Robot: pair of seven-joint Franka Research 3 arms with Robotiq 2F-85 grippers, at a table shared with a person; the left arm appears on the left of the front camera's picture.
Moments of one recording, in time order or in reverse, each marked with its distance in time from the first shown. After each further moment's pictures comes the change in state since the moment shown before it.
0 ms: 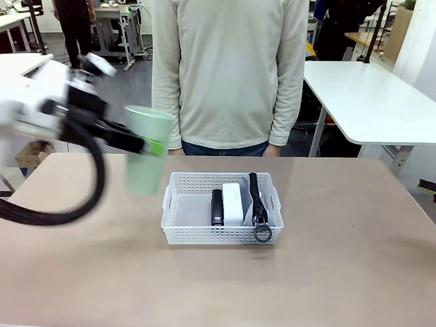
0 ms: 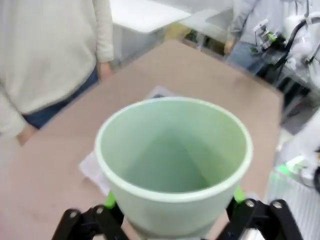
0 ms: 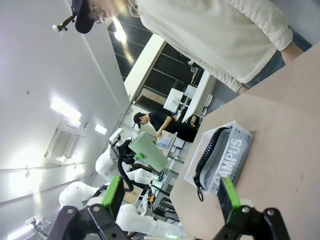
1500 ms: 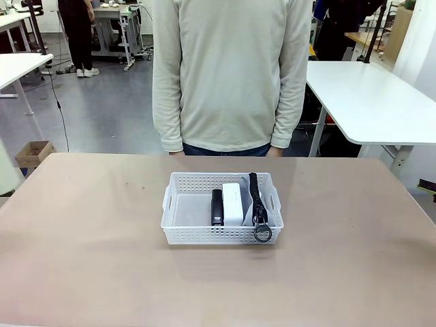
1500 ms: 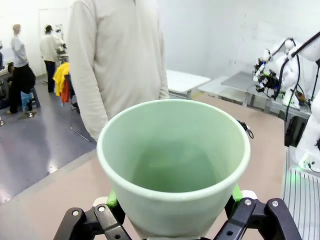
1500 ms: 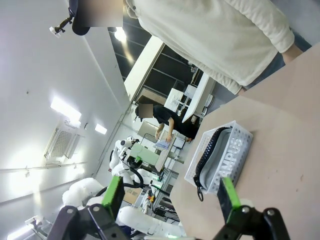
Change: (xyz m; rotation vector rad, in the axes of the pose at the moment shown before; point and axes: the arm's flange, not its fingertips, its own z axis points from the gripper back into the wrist) left arm -0.188 0.146 0.282 0.052 -0.448 -0.094; right arm 0.000 0.000 0.000 0.000 0.000 0.000
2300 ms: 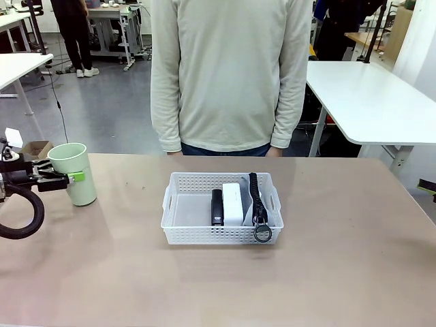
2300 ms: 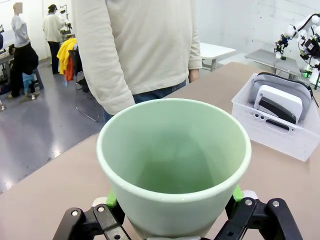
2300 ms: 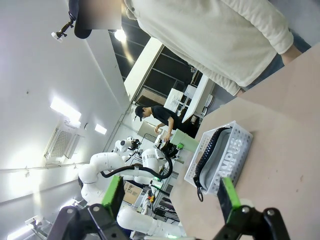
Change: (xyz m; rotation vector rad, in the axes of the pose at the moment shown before) left arm -0.137 0.107 -0.176 0.037 0.091 -0.021; right arm 0.000 0.000 0.000 0.000 0.000 0.000
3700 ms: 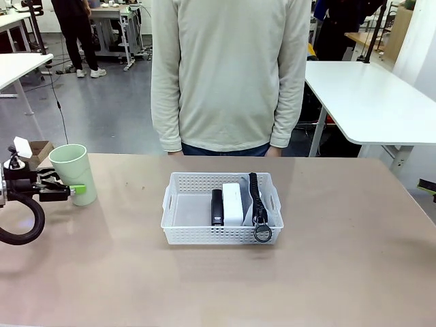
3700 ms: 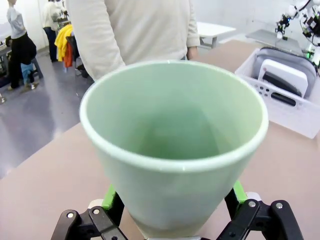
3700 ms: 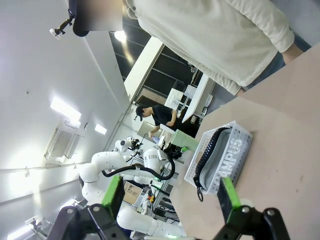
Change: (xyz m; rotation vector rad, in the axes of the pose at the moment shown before) left arm -0.016 0.001 -0.003 0.002 0.088 -0.029; right arm 0.000 0.000 0.000 0.000 0.000 0.000
